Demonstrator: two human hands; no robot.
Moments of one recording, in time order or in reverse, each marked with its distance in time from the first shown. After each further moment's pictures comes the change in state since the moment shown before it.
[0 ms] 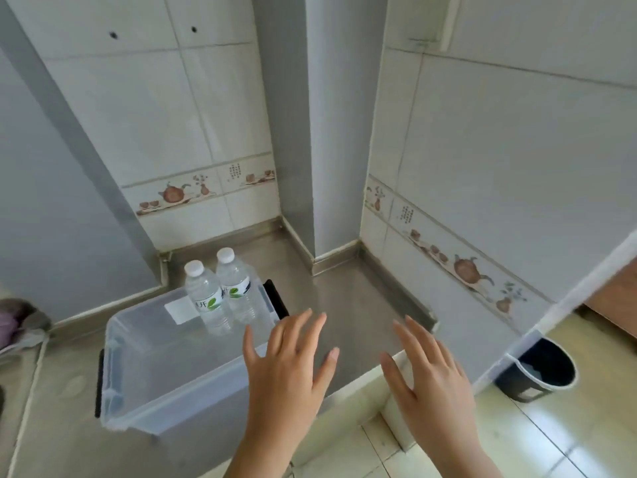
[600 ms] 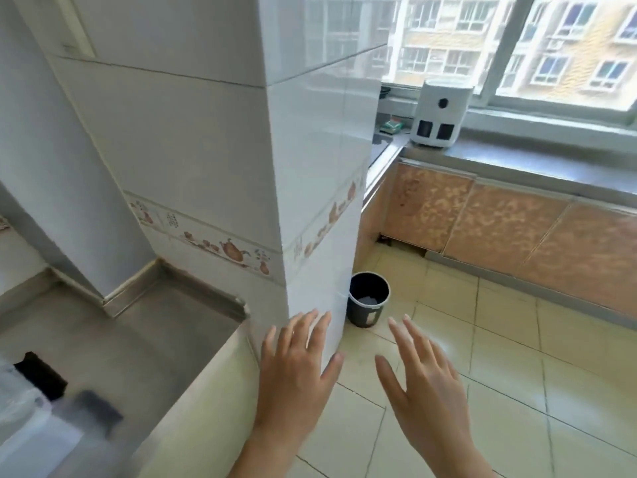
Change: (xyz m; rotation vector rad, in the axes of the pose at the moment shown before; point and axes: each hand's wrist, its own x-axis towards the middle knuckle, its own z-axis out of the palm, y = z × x) left_hand -0.039 0.262 0.043 -0.331 -0.259 0.531; right_hand -0.150 0.165 -0.147 -0.254 0.214 0.518
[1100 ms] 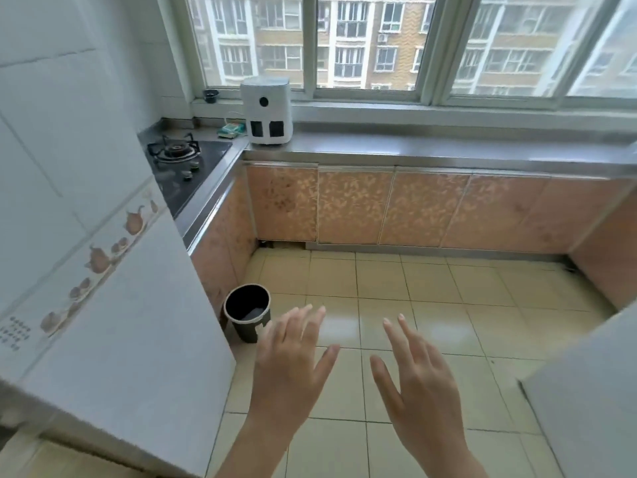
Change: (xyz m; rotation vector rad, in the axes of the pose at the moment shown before) left_hand 0.072 0.273 0.112 -0.203 -0.088 0.385; right_hand -0.030 0.251 -0.112 -0.103 0.168 0.349
